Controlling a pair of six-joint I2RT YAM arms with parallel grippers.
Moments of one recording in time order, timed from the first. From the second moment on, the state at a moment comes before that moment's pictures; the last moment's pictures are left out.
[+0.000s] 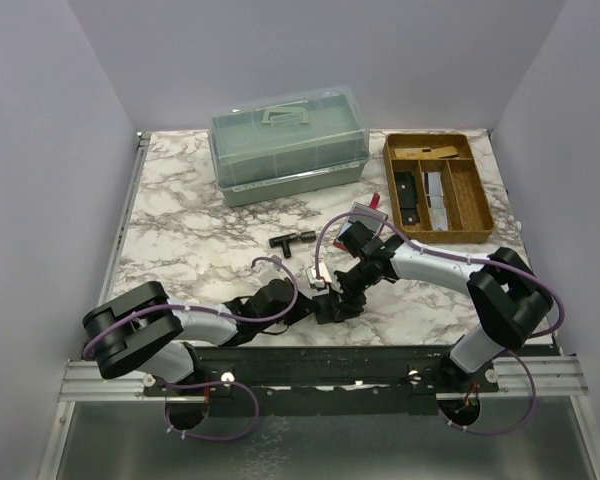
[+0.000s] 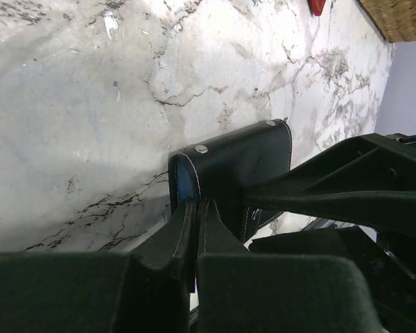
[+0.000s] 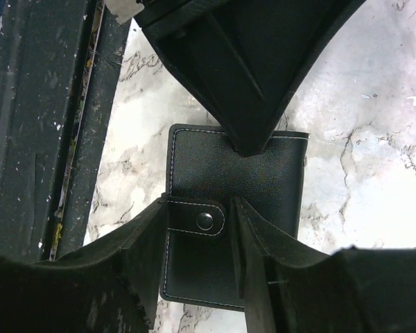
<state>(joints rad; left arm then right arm) -1.03 1.42 0.31 0.48 -0.17 -1.31 0.75 1.60 0.89 -0.54 -0.73 -0.94</state>
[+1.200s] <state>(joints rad) -1.06 1.26 0.23 0.39 -0.31 -1.43 0.79 1.57 0.90 -0.72 -0.86 -0.96</state>
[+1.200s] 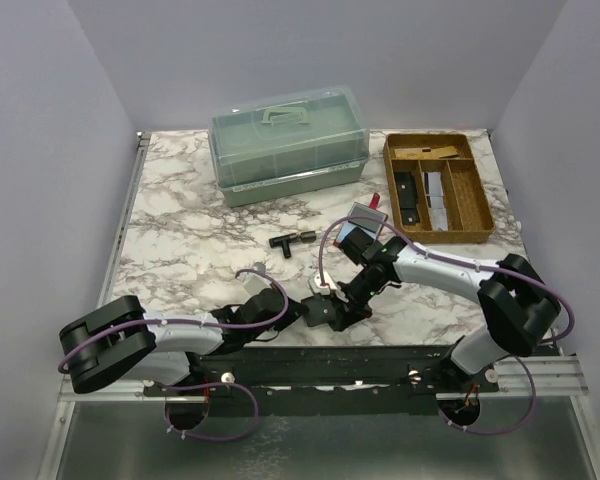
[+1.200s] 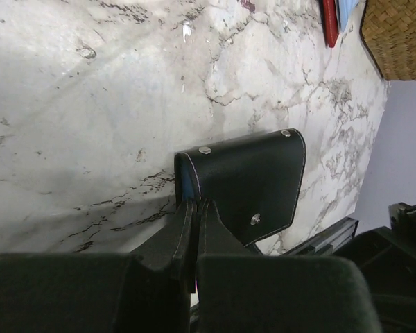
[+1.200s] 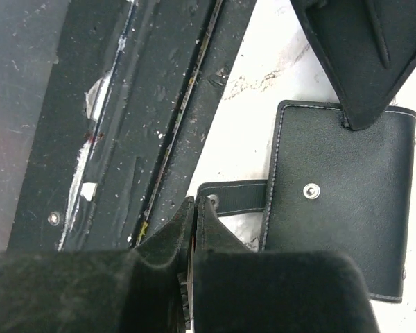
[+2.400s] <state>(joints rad) -1.04 0.51 0.19 -0.03 -0.18 -0.97 0.70 1.58 0.88 -0.52 -0.93 -1.07</state>
